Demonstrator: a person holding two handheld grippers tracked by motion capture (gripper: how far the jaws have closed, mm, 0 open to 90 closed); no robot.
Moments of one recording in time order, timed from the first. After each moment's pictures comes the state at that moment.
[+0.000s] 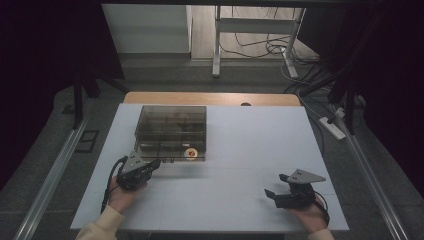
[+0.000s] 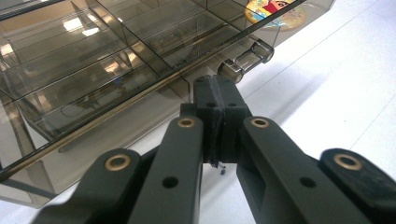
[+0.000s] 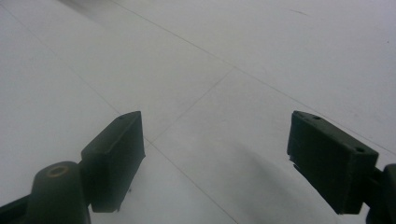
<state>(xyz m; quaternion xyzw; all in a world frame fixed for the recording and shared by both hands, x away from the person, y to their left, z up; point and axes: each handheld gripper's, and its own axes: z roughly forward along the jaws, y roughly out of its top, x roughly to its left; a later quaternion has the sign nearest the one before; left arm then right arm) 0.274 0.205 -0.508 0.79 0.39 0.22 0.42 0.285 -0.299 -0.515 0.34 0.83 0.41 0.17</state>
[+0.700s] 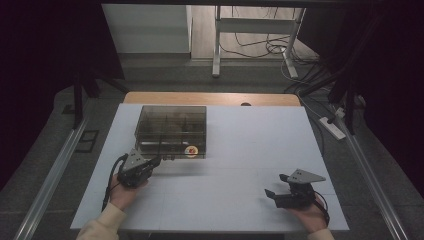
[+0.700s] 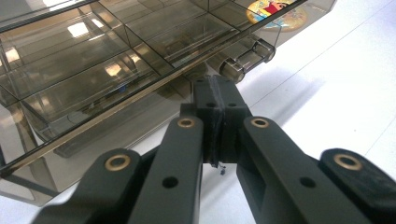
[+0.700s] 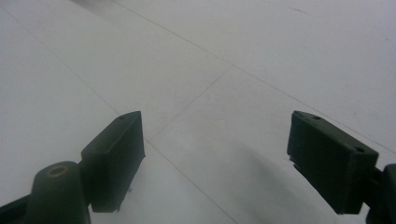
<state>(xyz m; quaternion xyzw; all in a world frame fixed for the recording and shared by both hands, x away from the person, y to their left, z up) 0.281 0.205 -0.508 0.78 0.40 0.23 0.42 0.286 -0.299 -0.516 0.35 0.83 0.40 0.17</state>
